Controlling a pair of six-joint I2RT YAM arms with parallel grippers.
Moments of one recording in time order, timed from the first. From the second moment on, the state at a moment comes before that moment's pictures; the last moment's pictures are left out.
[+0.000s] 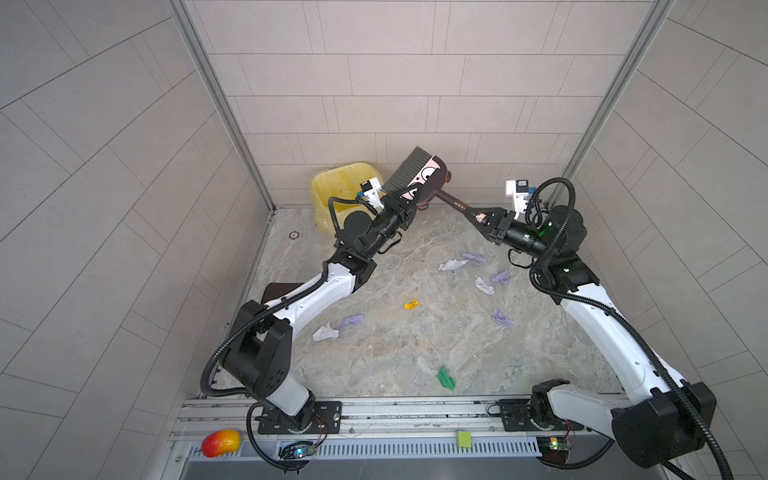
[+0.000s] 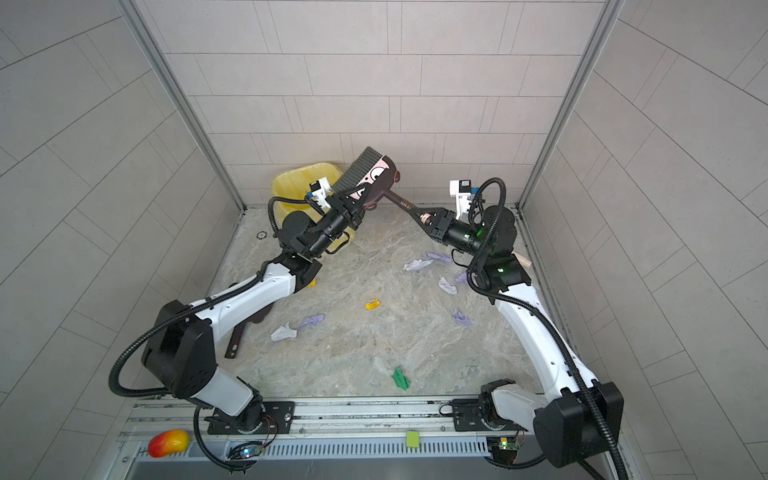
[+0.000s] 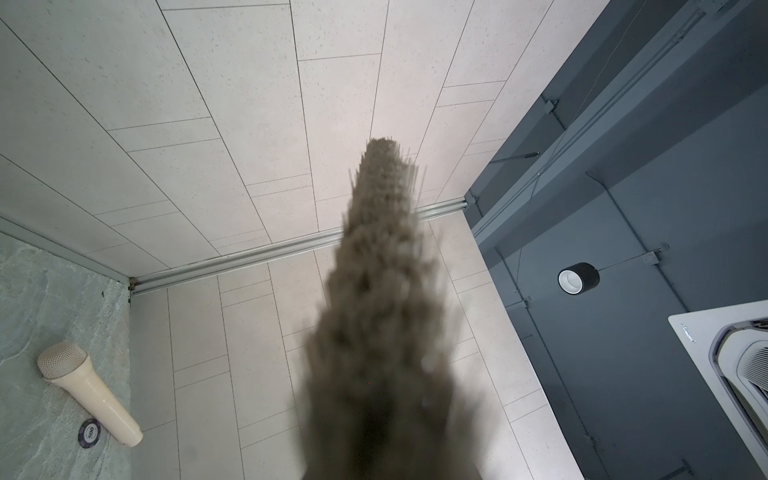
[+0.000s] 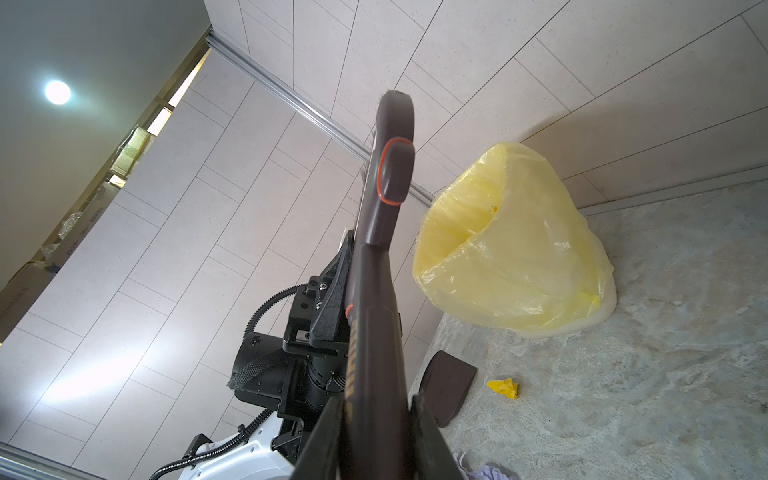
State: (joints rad) left arm -0.56 1.58 1.17 0.77 0.20 -1.49; right arm 0.18 1.17 1.10 0.15 -0.75 1.03
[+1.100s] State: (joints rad) left arm -0.50 1.33 0.90 0.39 0.19 -1.26; right arm 0.15 1.09 1.10 -0.12 -0.66 0.89
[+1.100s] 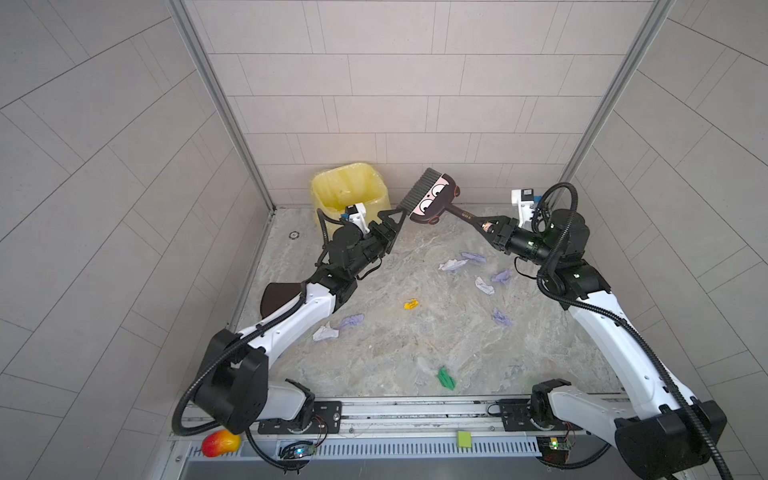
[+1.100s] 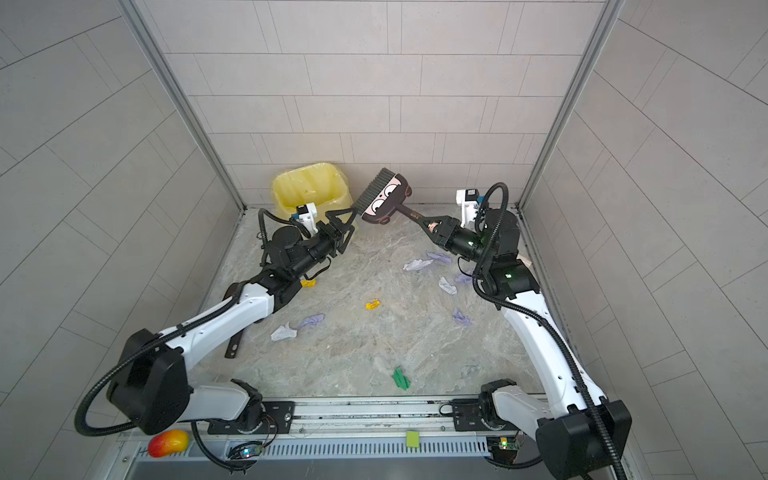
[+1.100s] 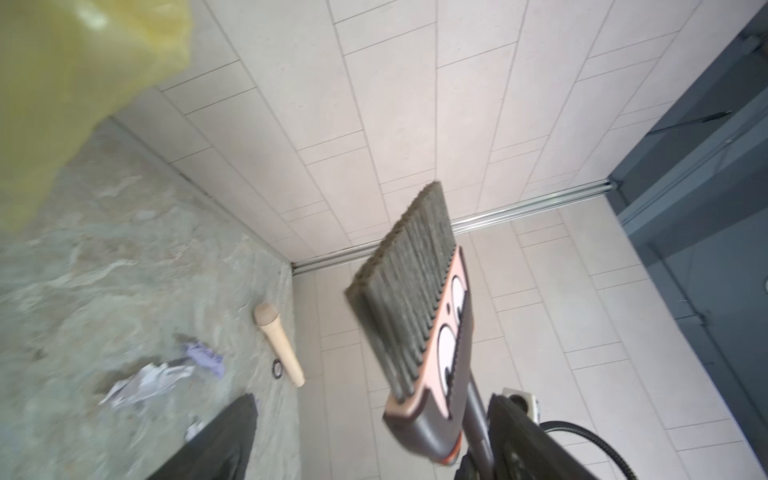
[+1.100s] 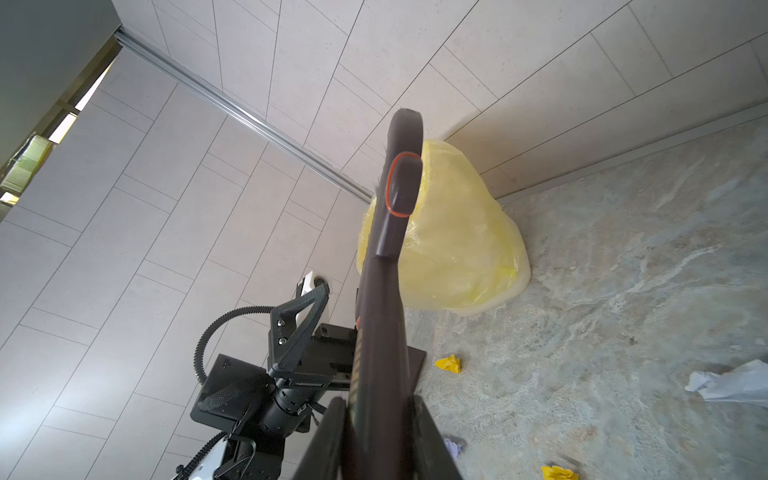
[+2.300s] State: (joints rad) left arm 0.21 0.97 0.81 -1.09 -0.20 -0.83; right arm 0.04 0.97 1.05 -0.51 -0.67 0.70
